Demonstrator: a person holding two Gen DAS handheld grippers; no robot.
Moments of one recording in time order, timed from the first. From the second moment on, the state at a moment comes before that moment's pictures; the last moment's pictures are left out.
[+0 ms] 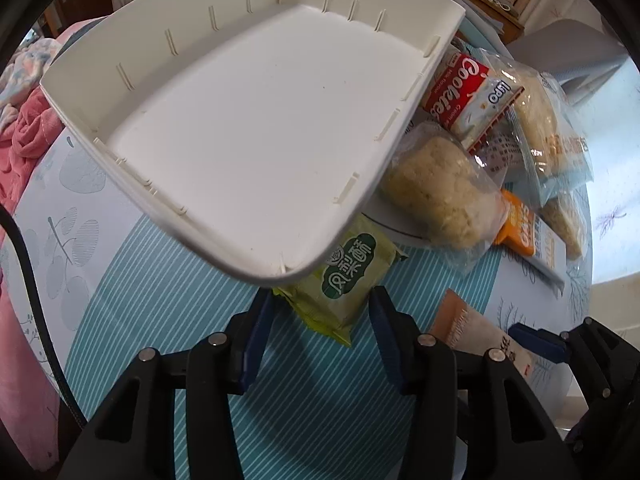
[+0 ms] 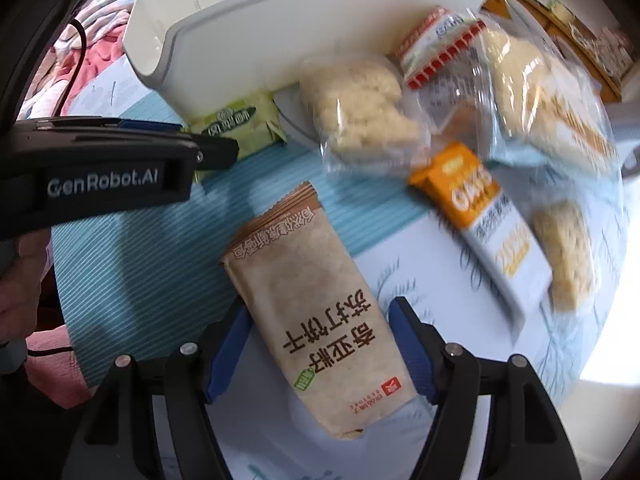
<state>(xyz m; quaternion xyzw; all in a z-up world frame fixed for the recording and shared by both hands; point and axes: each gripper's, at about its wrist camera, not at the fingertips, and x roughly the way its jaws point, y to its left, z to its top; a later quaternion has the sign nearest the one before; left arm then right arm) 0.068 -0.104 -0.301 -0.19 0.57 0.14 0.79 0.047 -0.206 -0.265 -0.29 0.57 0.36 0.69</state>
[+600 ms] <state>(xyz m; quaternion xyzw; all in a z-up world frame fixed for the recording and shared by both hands) 0.031 -0.103 -0.269 -0.19 0.64 0.07 0.74 0.042 -0.259 -0.265 -0.10 0.72 0.19 0.66</state>
